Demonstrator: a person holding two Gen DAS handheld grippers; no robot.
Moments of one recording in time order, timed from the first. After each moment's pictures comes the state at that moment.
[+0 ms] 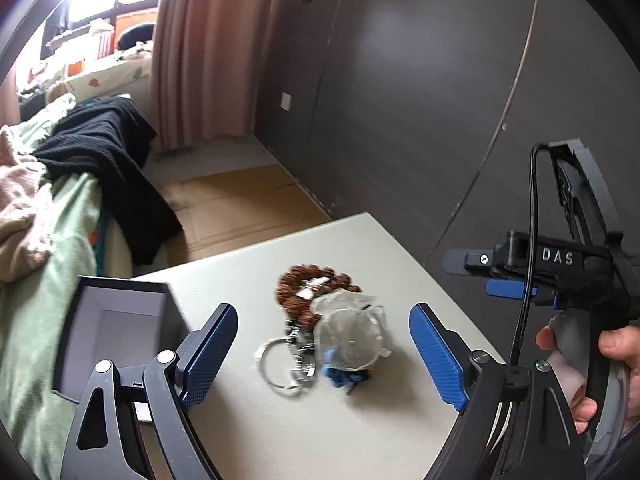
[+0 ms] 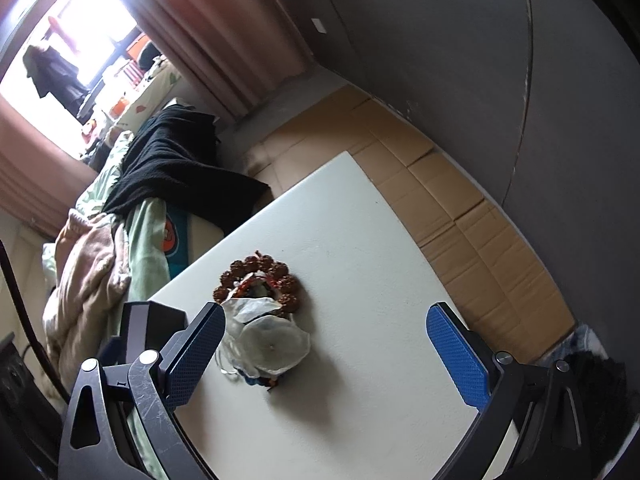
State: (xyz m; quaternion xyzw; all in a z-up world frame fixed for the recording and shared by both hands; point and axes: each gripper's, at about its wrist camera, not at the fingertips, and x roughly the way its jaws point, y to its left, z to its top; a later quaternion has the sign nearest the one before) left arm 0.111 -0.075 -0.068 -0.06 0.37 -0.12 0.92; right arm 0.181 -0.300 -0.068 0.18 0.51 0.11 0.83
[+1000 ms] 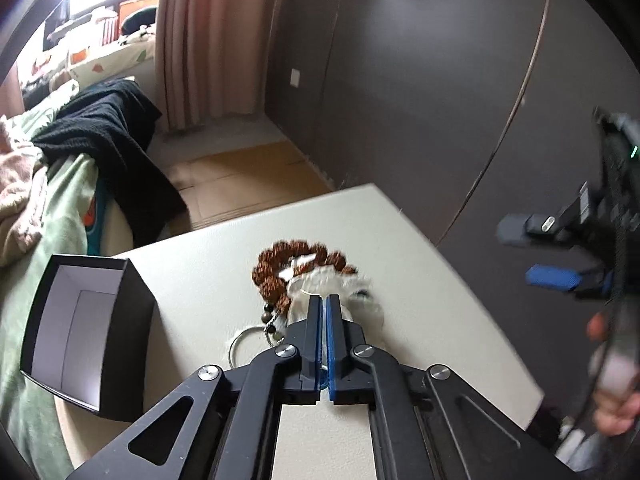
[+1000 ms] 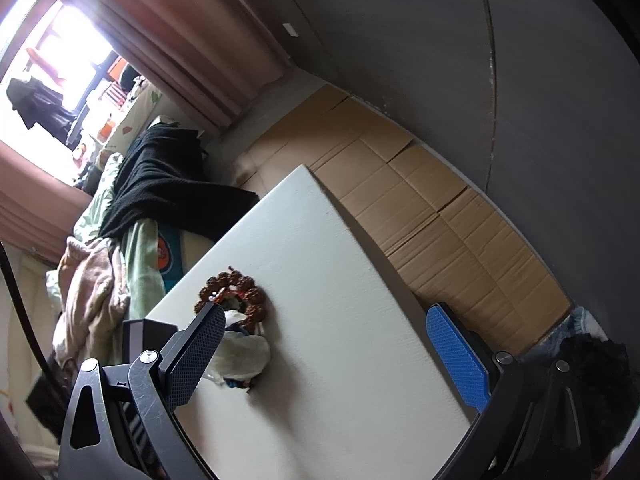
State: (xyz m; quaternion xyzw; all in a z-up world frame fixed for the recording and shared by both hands) left arm 0.123 -0.098 -0.090 -0.06 0.40 -0.09 0.91; right arm 0.184 -0.340 -0.071 0.22 0.51 0.10 0.82
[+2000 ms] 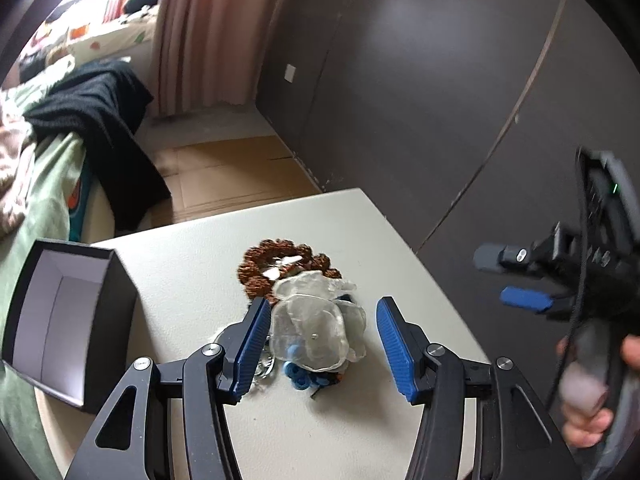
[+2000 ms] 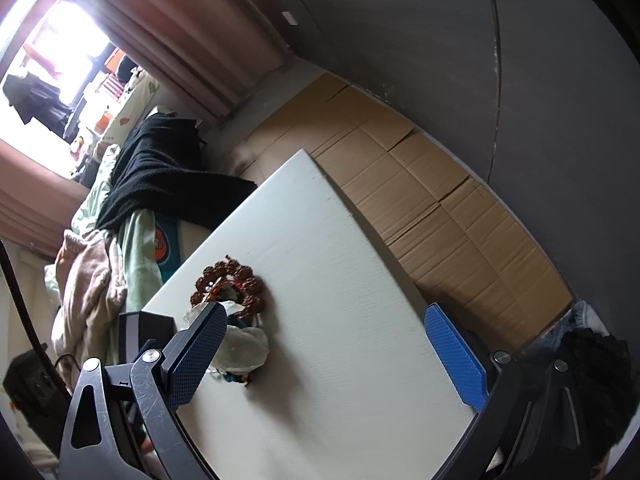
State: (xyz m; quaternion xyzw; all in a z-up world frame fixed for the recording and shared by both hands) left arm 0.133 -0.106 -0.096 -0.09 0.41 -0.12 0.90; right arm 0.186 -0.339 -0.080 0.22 0.53 0.09 0.82
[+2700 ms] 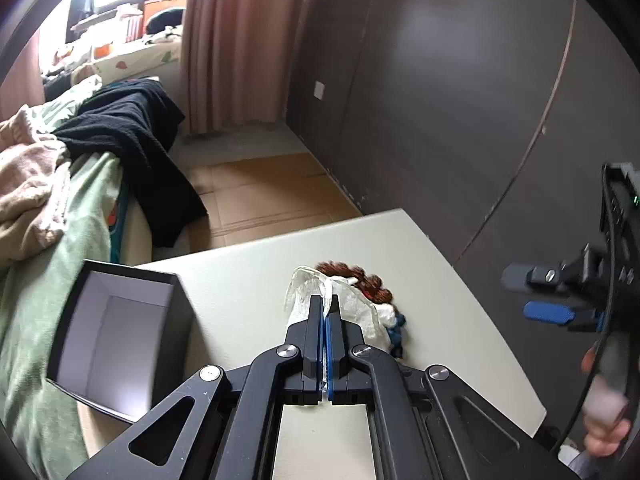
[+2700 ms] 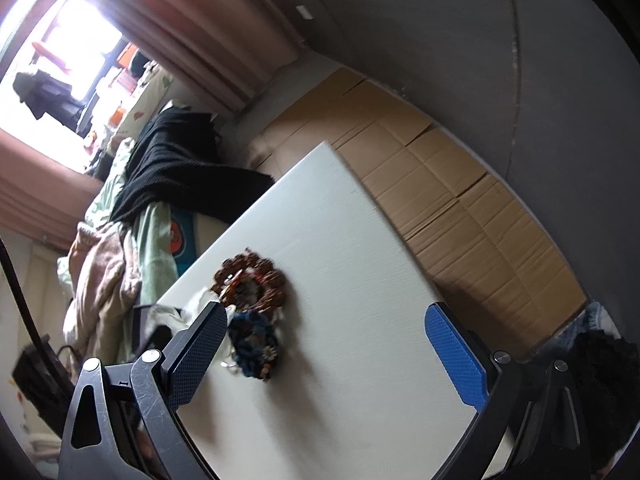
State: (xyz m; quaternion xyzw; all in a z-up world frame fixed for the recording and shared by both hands) left arm 0.129 -0.067 -0.082 -0.08 0.38 -0.06 0.92; right arm 0.188 -0.320 -0.081 0.22 0.53 0.13 0.81
